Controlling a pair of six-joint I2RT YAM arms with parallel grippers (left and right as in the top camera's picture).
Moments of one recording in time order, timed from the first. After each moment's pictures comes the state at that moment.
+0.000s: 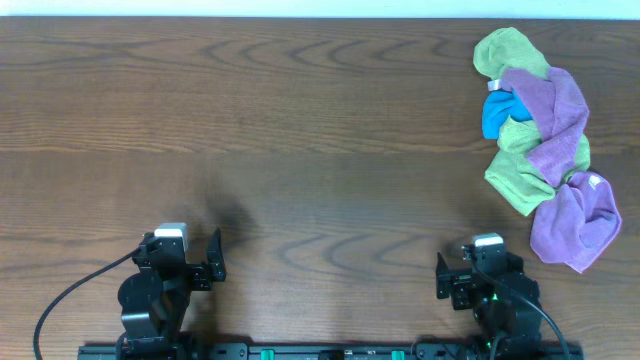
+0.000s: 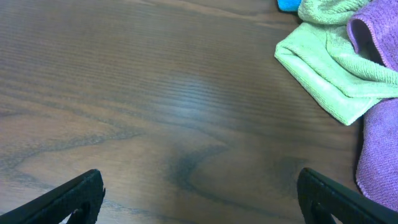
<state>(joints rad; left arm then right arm) 0.07 0.01 0.16 -0.58 0.15 -0.05 0.12 0.02 0.19 -0.80 0.06 -0.08</state>
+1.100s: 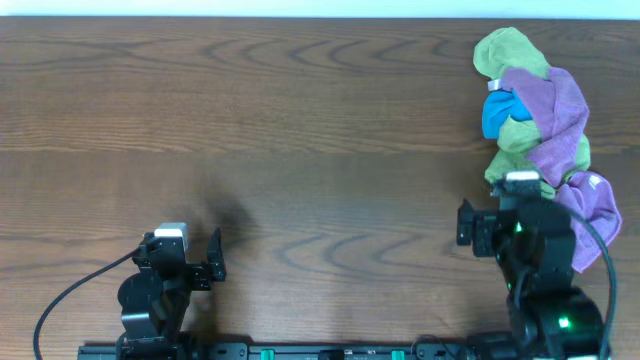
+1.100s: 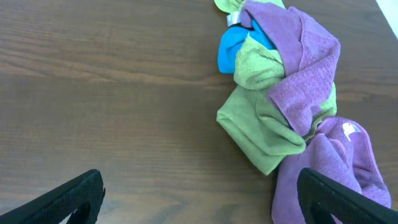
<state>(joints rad) 0.07 0.01 0.16 -0.58 0.15 -0.05 0.12 0.68 0.69 -0.70 0.20 -0.03</state>
